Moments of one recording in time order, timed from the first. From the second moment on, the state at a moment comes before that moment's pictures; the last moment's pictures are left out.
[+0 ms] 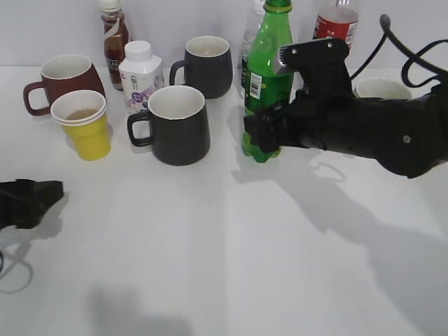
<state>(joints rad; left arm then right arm) -0.16 1.48 -0.24 0.26 -0.62 -0.38 0.57 1.76 -0.82 0.13 -0.37 -0.04</state>
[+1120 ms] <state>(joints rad) -0.34 0.54 -0.63 0.10 1.21 -0.15 0.57 1.23 -0.82 0.23 0.88 -0.11</state>
